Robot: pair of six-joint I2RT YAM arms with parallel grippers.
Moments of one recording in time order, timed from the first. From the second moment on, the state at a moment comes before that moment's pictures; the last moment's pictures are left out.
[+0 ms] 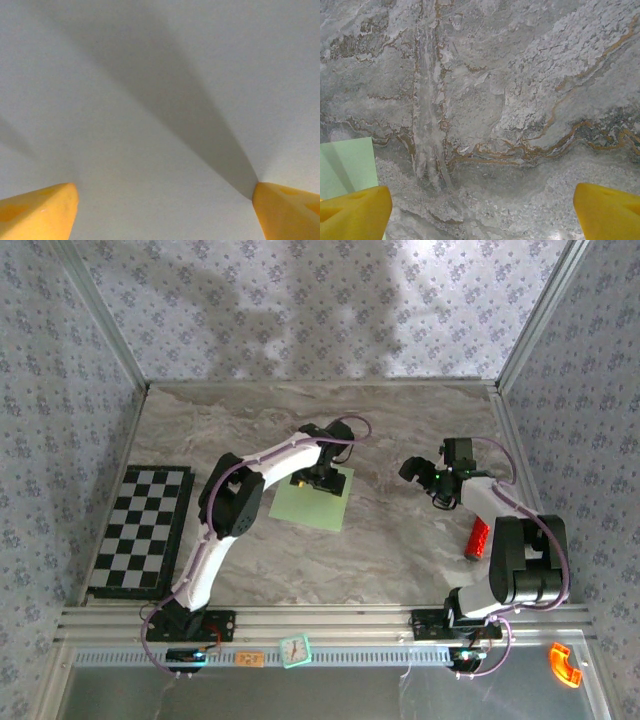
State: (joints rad) left arm -0.75 2.29 1.88 -1.05 -0.11 -0.47; right arm 0.03 1.46 0.79 -0.30 -0.26 0.57
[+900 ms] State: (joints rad) left arm -0.70 2.22 1.75 -0.93 -0.05 -0.48; right arm 0.04 1.46 0.79 -0.31 -0.24 0.57
